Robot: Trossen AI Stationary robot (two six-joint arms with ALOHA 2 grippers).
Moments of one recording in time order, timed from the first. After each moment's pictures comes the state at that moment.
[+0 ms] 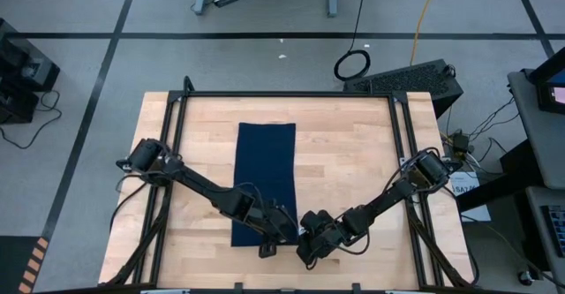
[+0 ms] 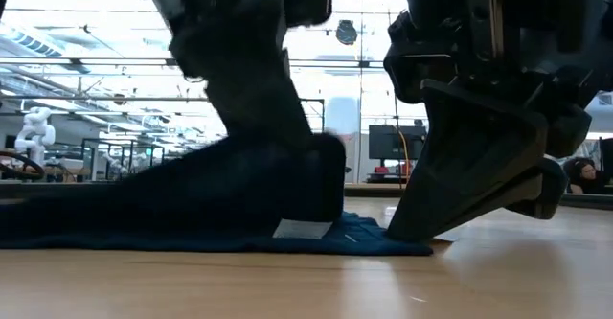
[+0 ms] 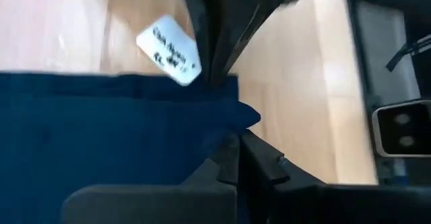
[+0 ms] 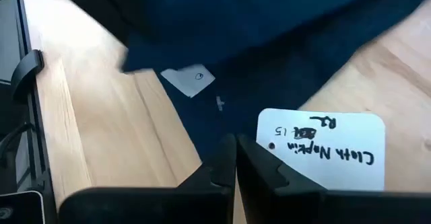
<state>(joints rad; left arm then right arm) -0.41 1.90 1.19 -0.12 0.05 -0.49 0.57 1.98 1.04 0.06 0.31 1.19</state>
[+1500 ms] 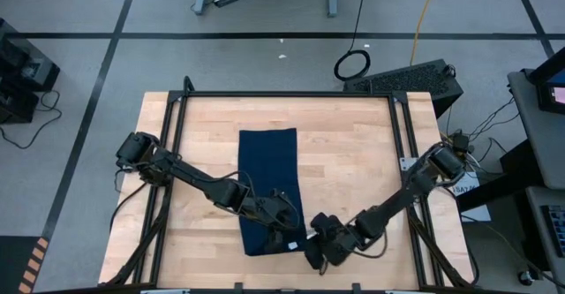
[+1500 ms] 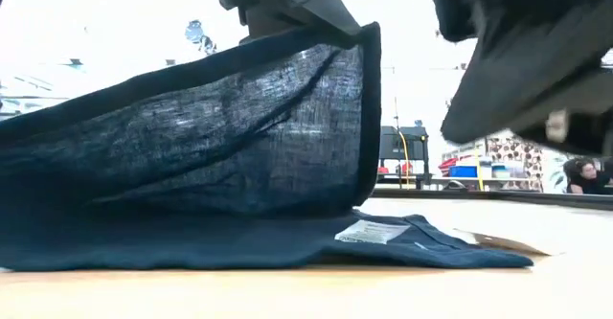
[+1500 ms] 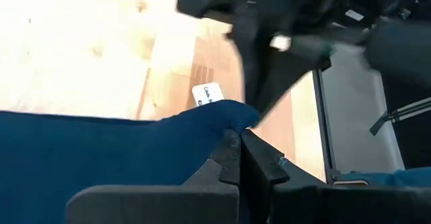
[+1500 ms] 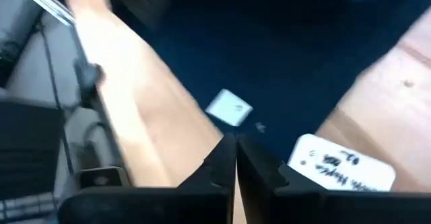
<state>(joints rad) -0.38 1.80 1.21 -0.08 -0.04 -0.57 0.66 1.83 1.04 -0.05 0.39 1.37</state>
